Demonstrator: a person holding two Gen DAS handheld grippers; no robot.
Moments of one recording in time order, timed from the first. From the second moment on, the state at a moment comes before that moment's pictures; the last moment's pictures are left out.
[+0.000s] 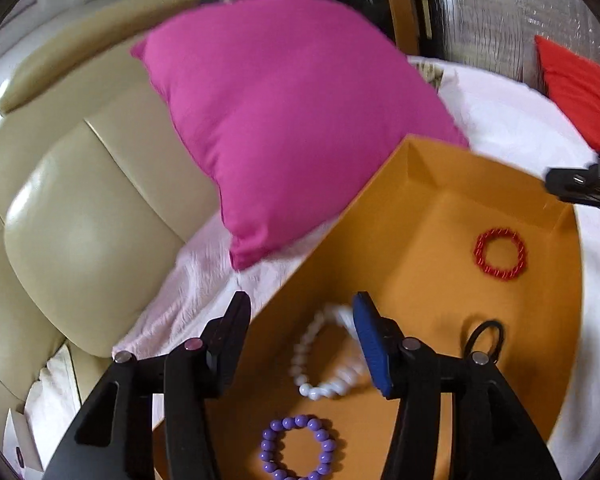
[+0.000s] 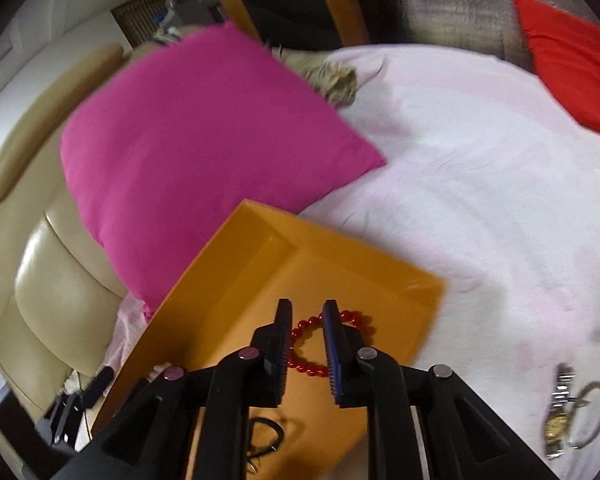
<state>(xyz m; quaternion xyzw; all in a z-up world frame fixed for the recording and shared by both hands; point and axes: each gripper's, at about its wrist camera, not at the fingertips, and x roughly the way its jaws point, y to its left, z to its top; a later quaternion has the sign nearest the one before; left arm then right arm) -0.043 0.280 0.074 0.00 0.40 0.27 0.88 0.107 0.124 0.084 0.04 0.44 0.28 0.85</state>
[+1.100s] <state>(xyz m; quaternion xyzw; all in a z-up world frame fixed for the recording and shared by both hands) 0.035 0.017 0.043 0.01 0.43 0.00 0.90 0.025 -0.248 0.070 0.23 0.40 0.14 0.88</state>
